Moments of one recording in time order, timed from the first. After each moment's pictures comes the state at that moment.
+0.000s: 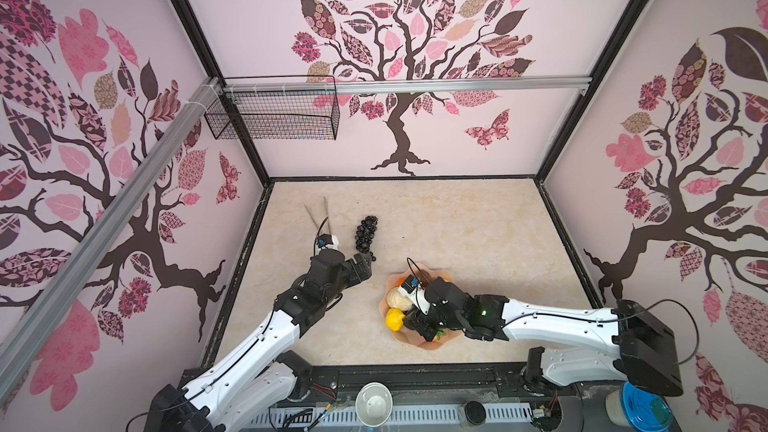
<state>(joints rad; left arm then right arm) -0.56 0.91 0.59 -0.29 -0.11 -0.79 1.13 1.27 0.69 -0.17 -0.09 0.33</state>
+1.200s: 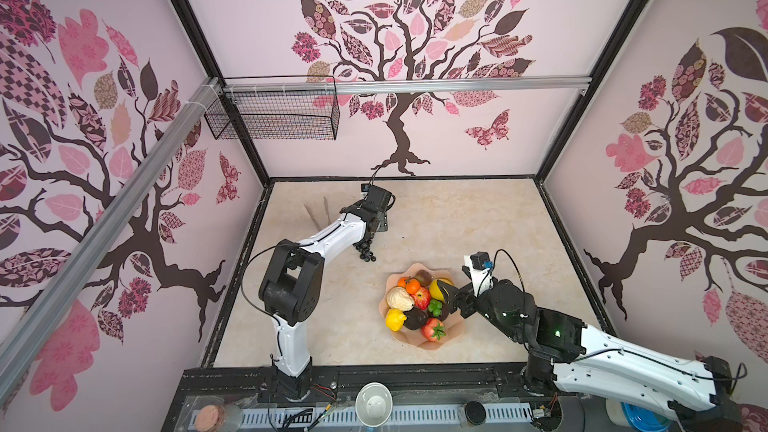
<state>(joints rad) -0.49 1.94 1.52 -0.54 -0.43 -0.41 1.10 0.69 0.55 -0.22 0.47 0.38</state>
